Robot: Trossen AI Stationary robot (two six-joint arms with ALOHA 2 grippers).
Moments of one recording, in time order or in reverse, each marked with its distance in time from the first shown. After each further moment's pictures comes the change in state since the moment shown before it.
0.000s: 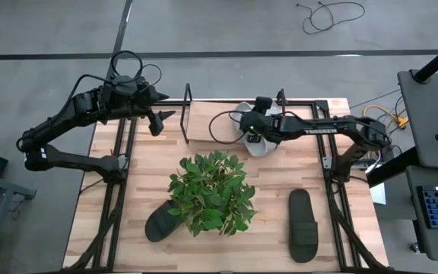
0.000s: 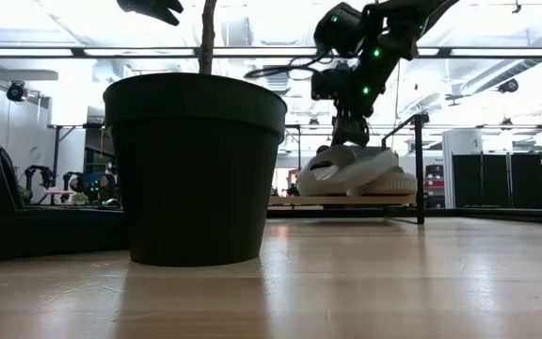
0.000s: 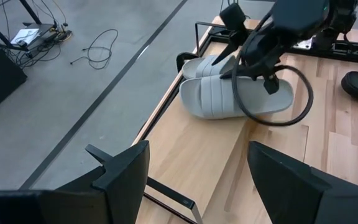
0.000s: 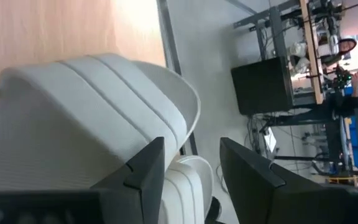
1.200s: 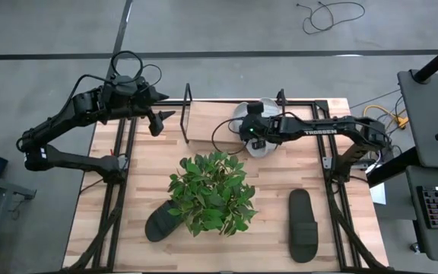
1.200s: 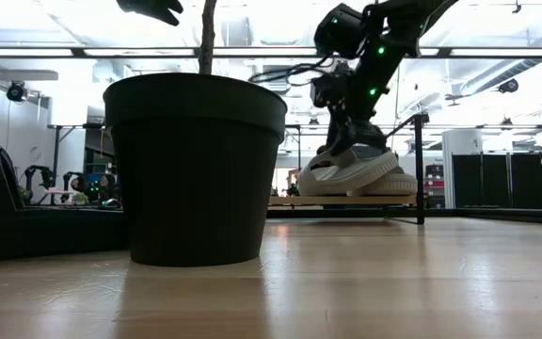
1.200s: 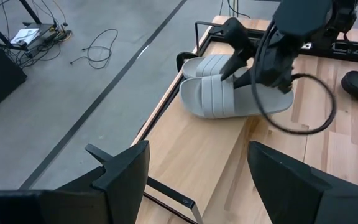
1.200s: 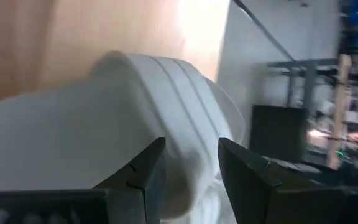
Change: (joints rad) left arm 0.000 0.000 0.000 -0.001 0.000 0.000; right arm 0.014 0.005 -0.002 -0.038 -0.145 -0.260
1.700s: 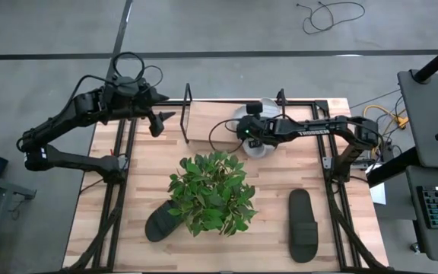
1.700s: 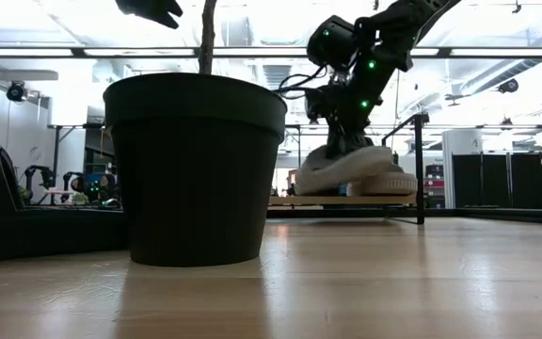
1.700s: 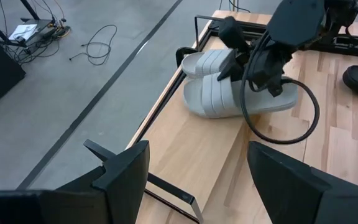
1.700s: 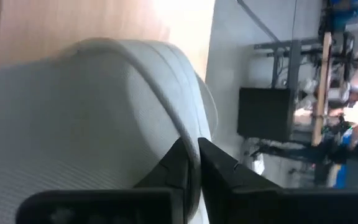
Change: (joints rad) left arm 0.000 0.000 -0.013 -0.007 0.000 0.000; right arm 0.000 0.060 0.001 0.063 0.087 0.057
